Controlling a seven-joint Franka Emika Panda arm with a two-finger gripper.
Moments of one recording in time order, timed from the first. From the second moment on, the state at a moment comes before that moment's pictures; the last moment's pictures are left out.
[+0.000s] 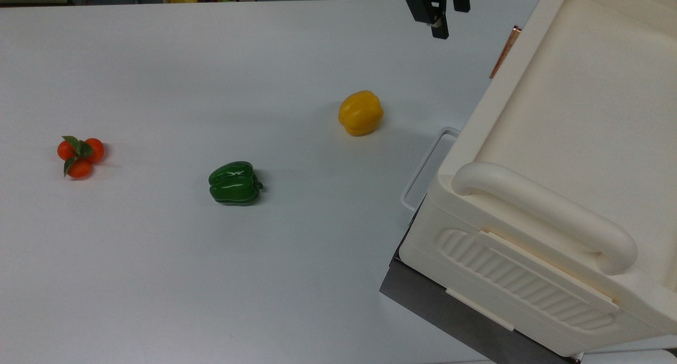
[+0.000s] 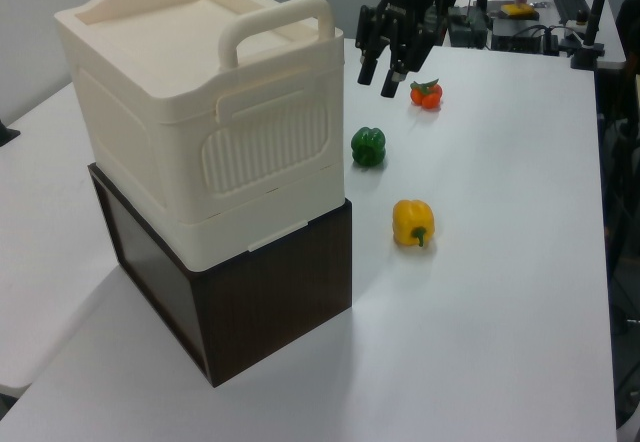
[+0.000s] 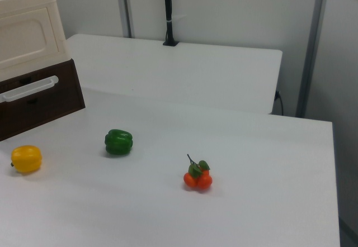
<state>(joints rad) 0.02 0.11 0.37 -1.53 0.21 1.96 -0.70</state>
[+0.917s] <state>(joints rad) 0.01 0.16 0.40 -1.50 0.29 2.08 -0.90</state>
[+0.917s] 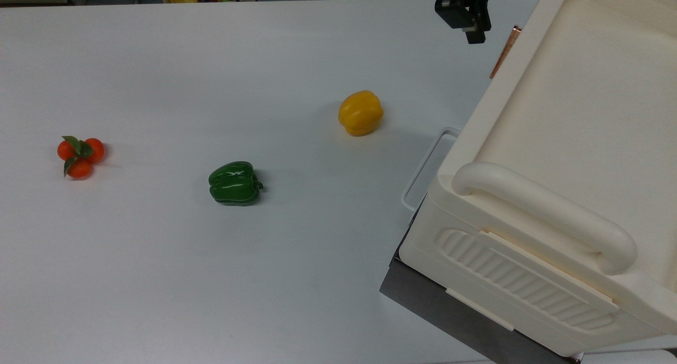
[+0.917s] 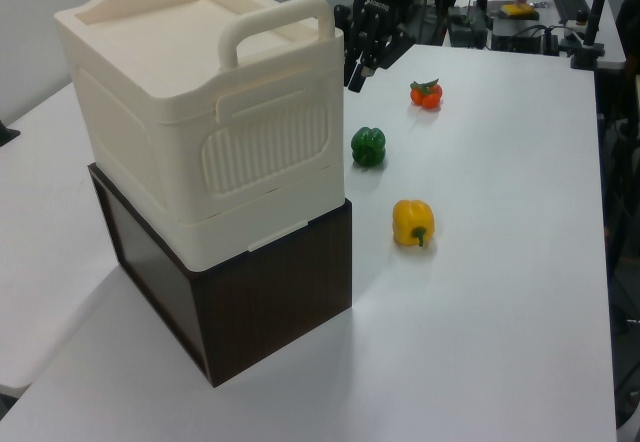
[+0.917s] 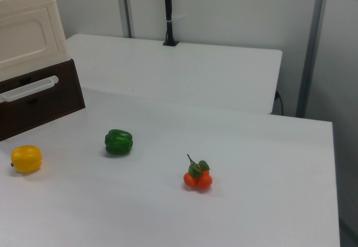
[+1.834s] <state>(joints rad) 0.01 0.19 0.45 -1.51 0.29 2.17 -0.90</state>
